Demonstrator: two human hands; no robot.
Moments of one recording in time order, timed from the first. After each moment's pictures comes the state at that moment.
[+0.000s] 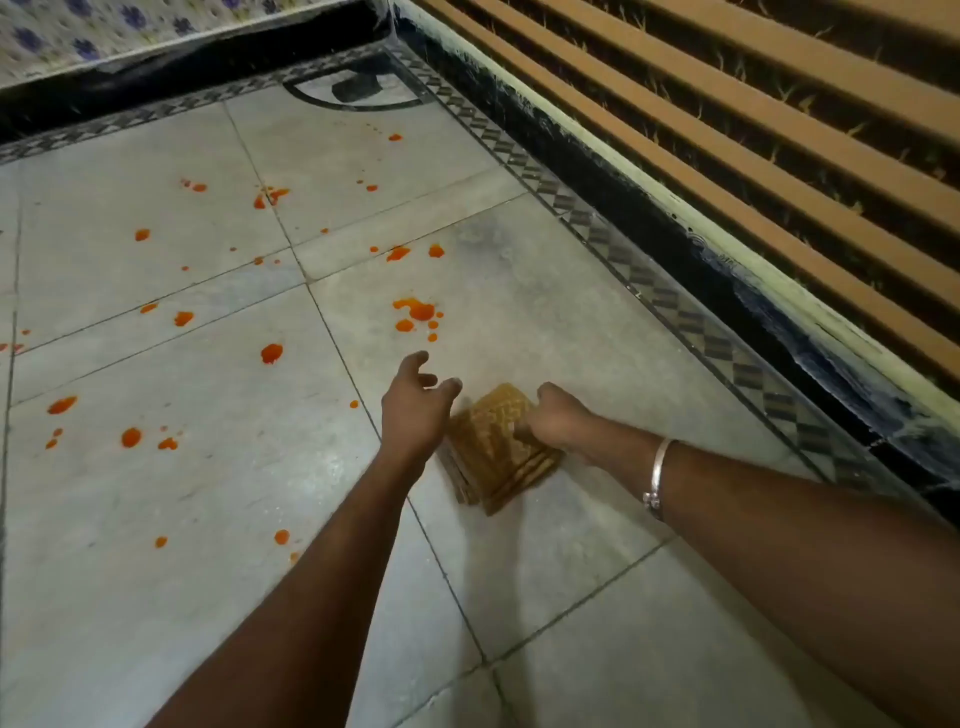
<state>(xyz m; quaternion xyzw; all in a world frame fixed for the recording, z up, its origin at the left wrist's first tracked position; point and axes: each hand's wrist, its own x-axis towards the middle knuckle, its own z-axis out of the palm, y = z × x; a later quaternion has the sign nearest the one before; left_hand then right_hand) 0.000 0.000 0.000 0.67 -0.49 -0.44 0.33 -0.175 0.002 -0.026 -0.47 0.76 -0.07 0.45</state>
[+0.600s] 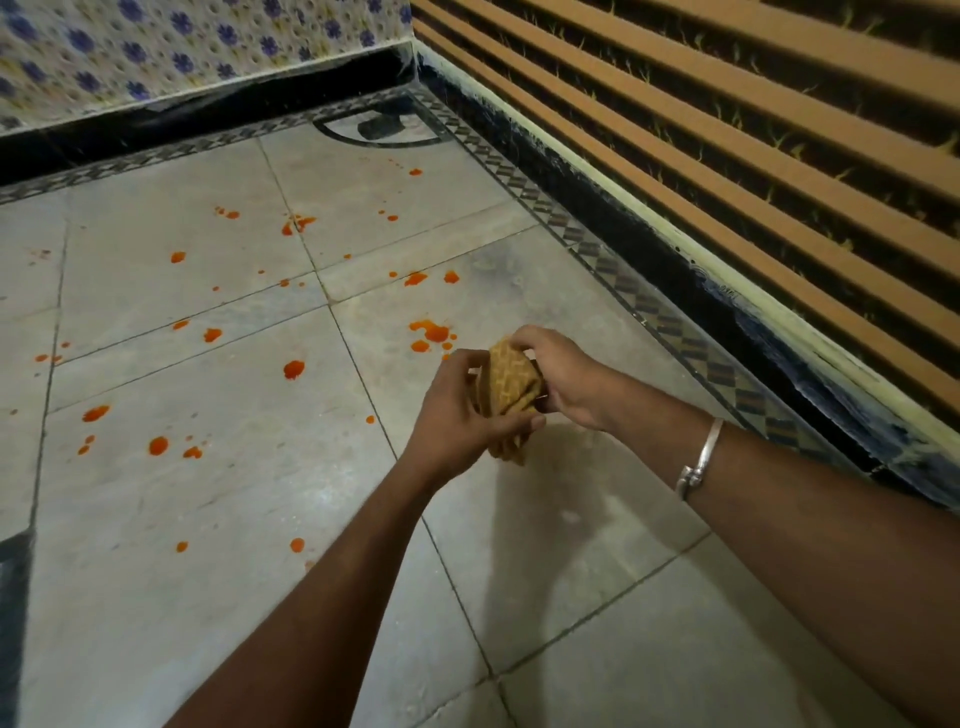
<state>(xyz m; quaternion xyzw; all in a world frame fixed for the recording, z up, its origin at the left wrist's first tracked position) -0.002 0.015 0.033 0.53 -0.67 -0.42 0.31 -0.163 -0.009 0.078 -0.41 0.61 -0.30 0.61</state>
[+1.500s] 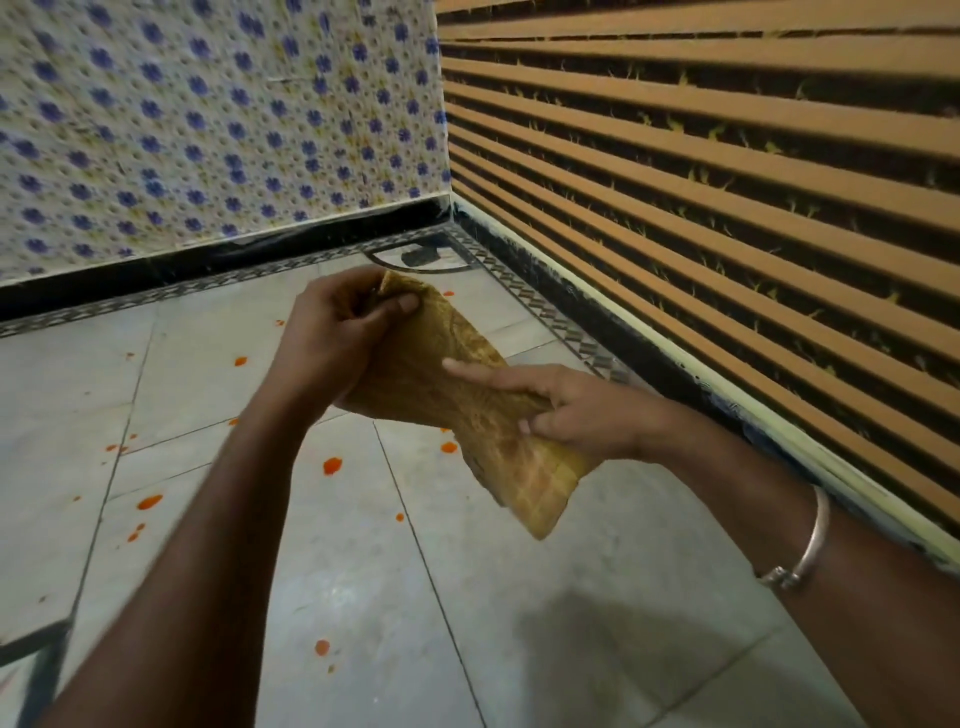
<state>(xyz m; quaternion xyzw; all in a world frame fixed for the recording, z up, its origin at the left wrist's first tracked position) 0.086 -0.022 0.248 0.48 -0.69 -0.28 0.46 -0.162 0.011 0.219 -0.76 0.40 -0.17 0.48</state>
